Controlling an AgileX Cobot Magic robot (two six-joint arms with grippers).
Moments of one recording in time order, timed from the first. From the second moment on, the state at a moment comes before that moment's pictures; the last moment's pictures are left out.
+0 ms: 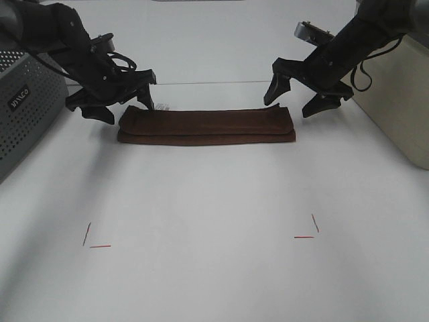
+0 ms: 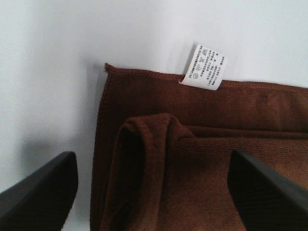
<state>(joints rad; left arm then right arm) -0.23 2.38 -1.84 -0.27 0.64 -0.25 0.11 2.37 -1.90 0.50 0.88 -0.24</state>
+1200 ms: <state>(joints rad) -0.23 2.42 -1.97 -0.11 0.85 -0.26 0.11 2.33 -1.90 0.50 0.88 -0.24</state>
